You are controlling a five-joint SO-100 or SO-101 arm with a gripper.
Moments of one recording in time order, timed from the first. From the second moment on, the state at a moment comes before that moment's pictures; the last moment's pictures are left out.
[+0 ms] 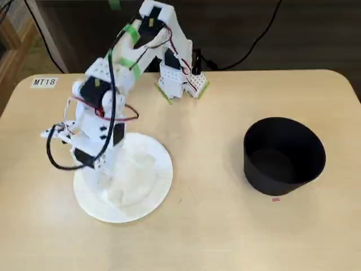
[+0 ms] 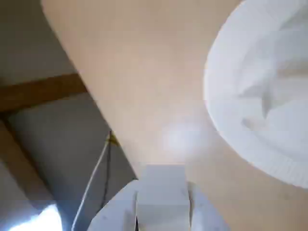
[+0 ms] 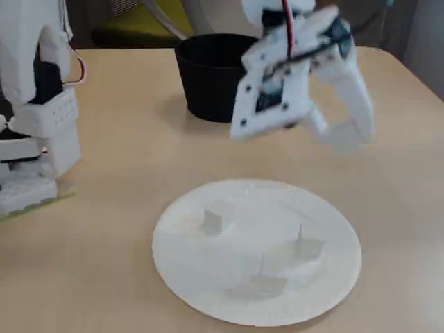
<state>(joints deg) 18.5 89.4 71.6 62.7 3.5</state>
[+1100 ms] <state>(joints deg) -35.9 109.5 106.0 48.7 -4.0</state>
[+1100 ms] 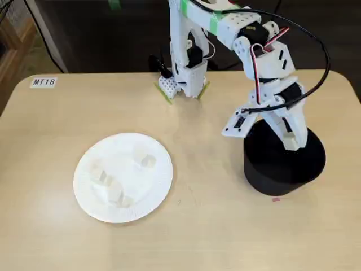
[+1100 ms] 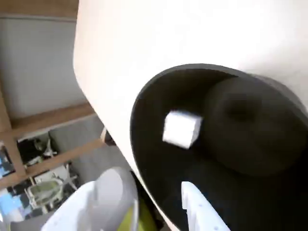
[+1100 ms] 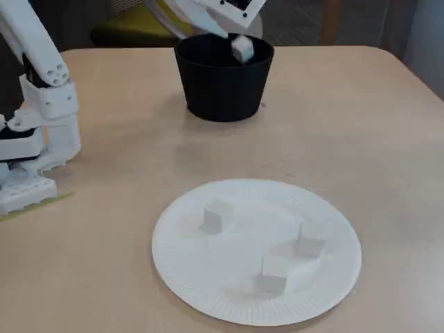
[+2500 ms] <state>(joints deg) 25.1 68.6 62.1 89.0 -20.6</state>
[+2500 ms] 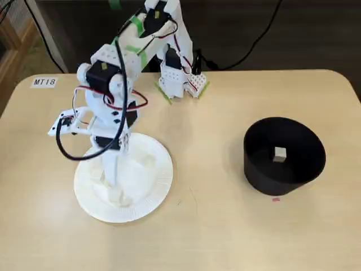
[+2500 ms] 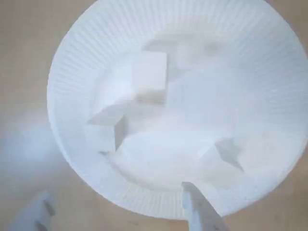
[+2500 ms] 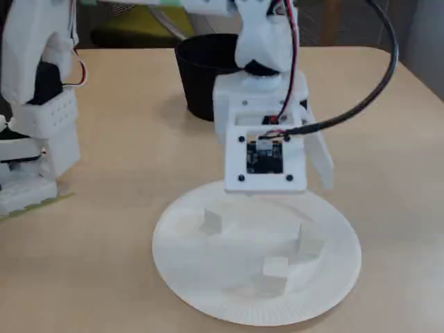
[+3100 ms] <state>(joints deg) 25.0 50.4 43.0 89.4 -18.6</state>
